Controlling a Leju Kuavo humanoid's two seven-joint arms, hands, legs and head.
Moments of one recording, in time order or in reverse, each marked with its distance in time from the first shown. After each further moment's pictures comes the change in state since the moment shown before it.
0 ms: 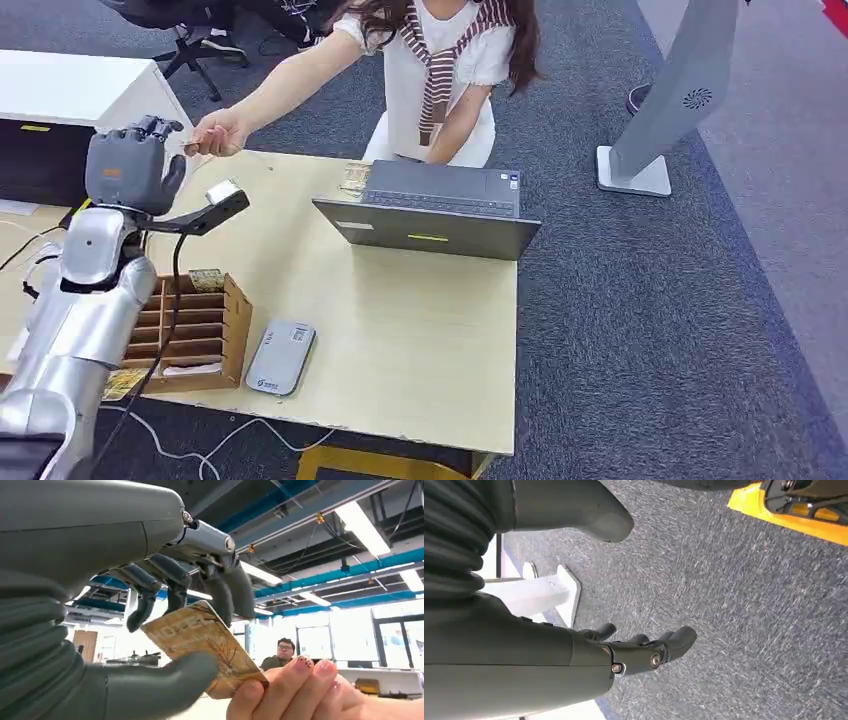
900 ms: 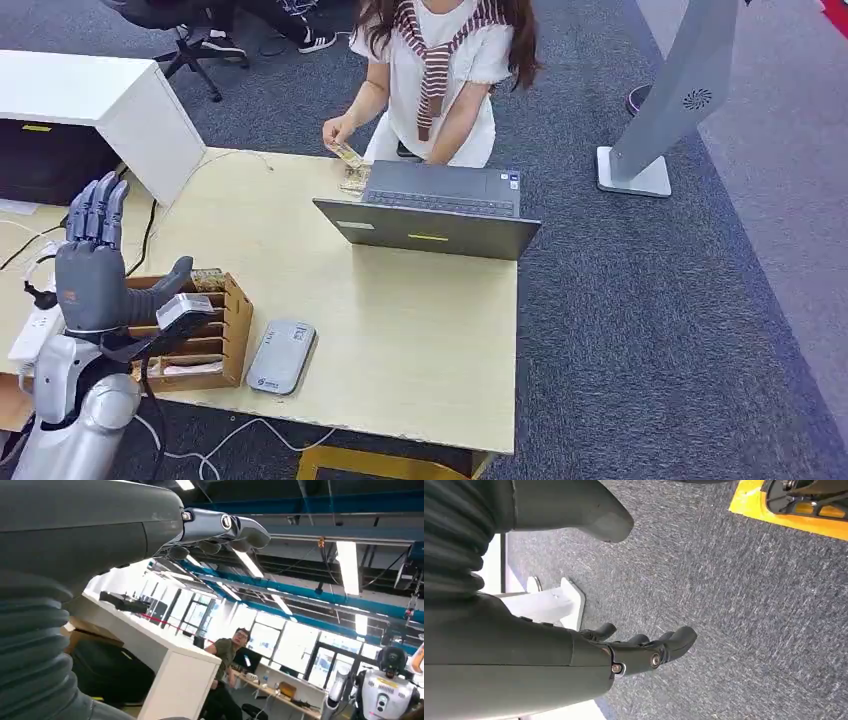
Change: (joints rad) left arm 0.553 -0.020 0.163 -0.554 0.429 0.100 -0.256; right arm 0.010 0.000 -0.008 0.000 -0.053 -0.018 0.005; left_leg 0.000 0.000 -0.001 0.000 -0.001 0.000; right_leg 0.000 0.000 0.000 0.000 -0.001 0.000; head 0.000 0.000
